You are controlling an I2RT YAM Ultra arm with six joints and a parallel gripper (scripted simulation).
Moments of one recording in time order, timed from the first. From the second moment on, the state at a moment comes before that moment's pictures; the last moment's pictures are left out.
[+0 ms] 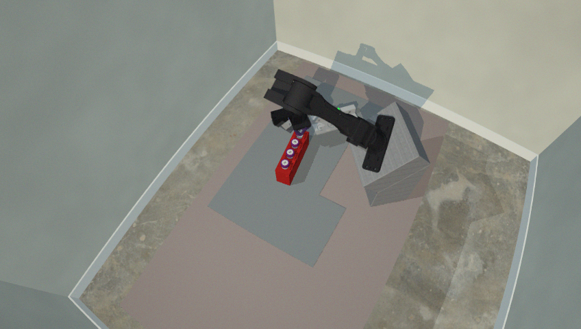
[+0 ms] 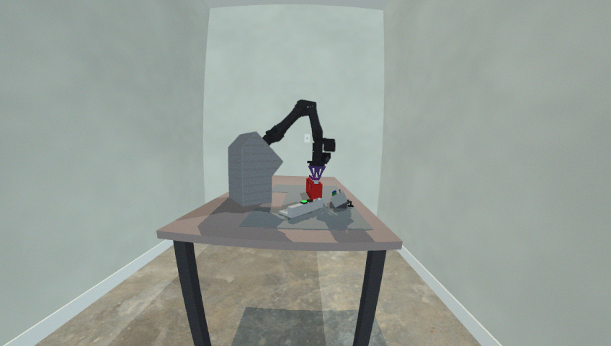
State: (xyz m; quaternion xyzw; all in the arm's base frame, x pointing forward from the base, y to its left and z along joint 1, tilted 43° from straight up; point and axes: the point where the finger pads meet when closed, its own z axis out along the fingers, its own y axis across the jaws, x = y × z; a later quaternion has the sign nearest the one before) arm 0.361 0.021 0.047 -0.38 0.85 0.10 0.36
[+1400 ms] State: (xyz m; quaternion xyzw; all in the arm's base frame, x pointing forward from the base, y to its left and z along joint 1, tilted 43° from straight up) arm 0.353 0.020 0.046 -0.38 0.85 0.10 0.35
